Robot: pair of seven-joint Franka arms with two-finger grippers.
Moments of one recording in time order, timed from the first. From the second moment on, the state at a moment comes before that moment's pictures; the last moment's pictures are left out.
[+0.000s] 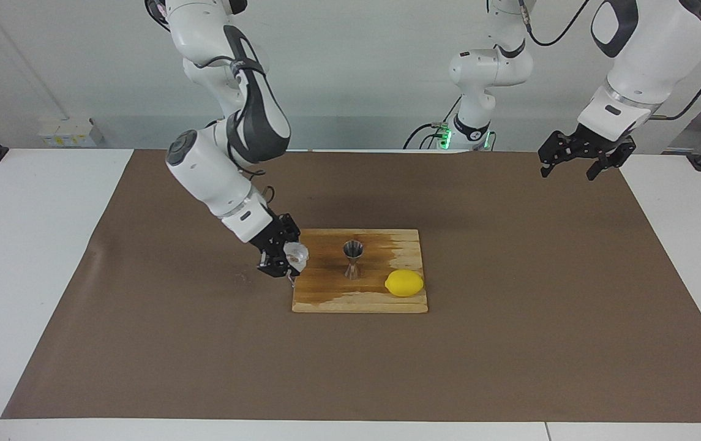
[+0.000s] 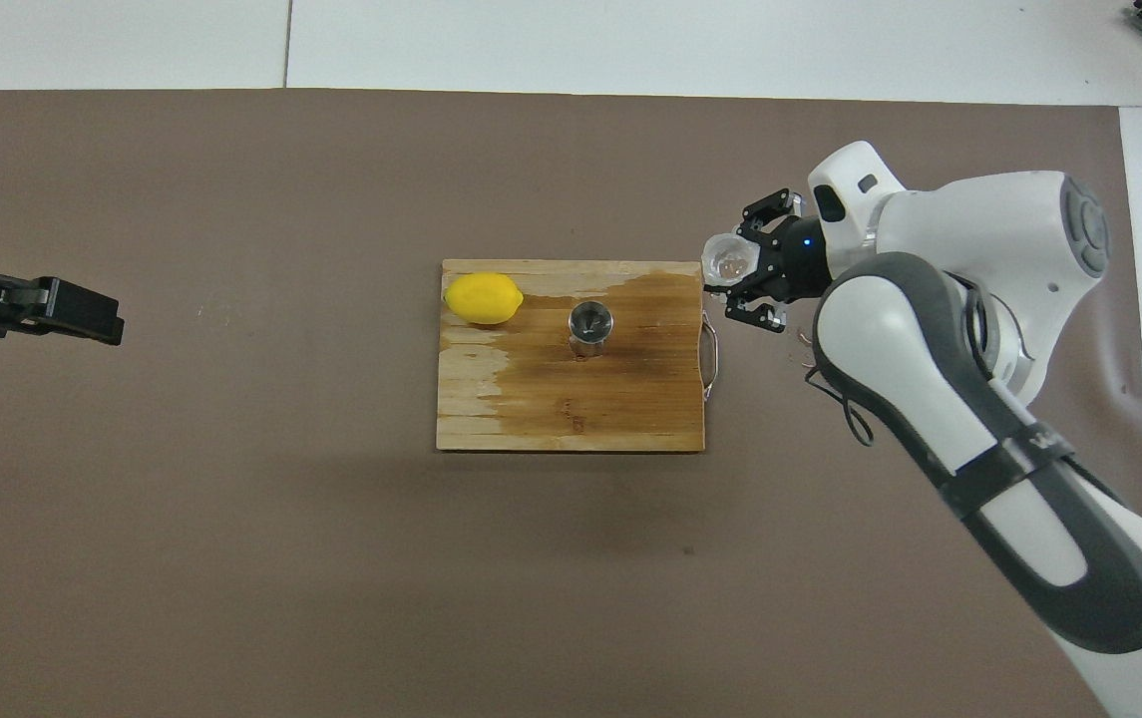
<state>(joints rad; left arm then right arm) -0.02 0.00 -0.07 -1.58 -0.02 1.55 0.05 0.06 0.28 0.12 -1.86 0.69 2.32 -1.63</state>
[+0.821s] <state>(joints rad) -0.02 0.00 -0.07 -1.58 -0.02 1.55 0.05 -0.38 0.40 0.12 -1.96 0.90 2.03 -2.29</state>
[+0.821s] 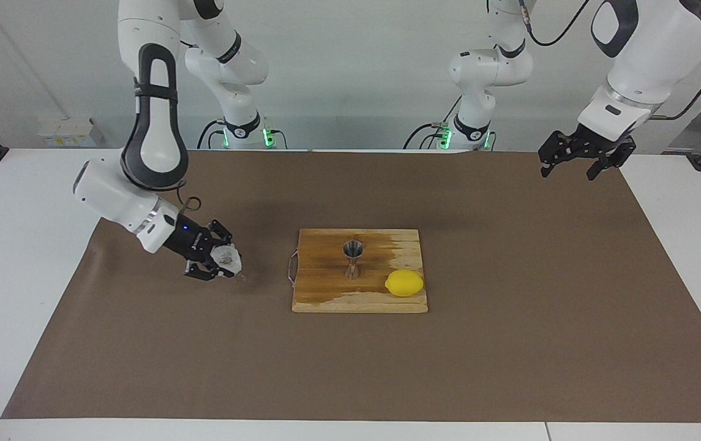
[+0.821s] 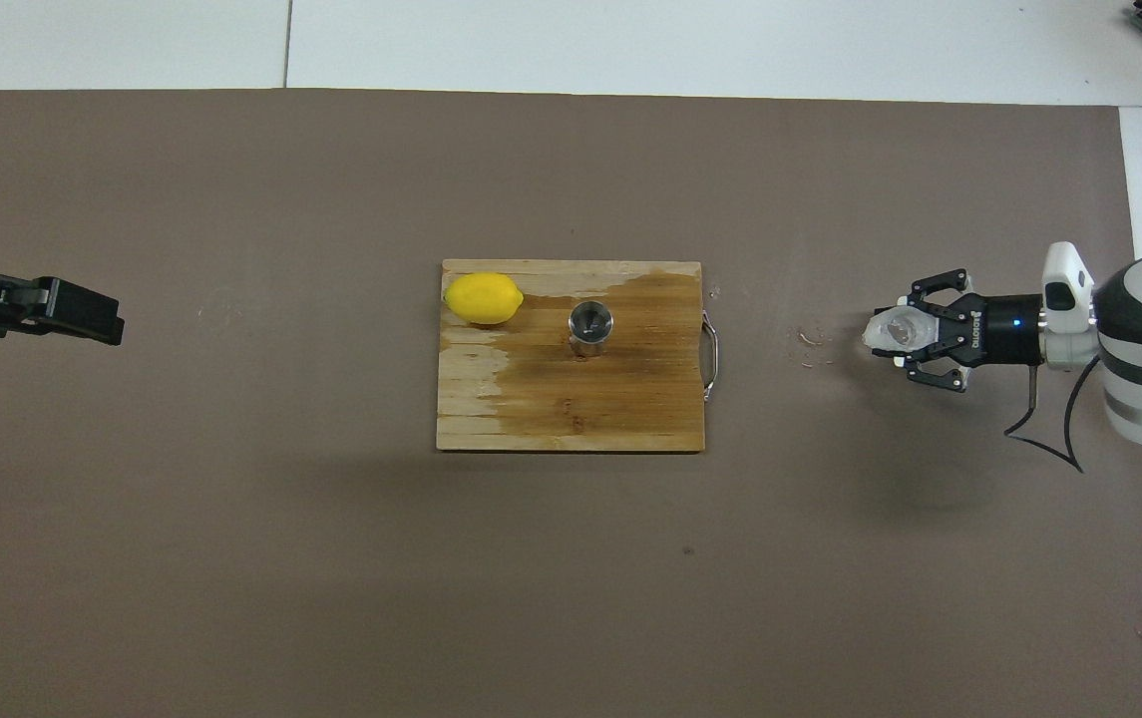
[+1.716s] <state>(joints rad) -0.02 0.00 -0.07 -1.58 -0.02 1.55 0.05 -0.36 0.35 0.13 -1.94 0.82 1.98 -2.12</state>
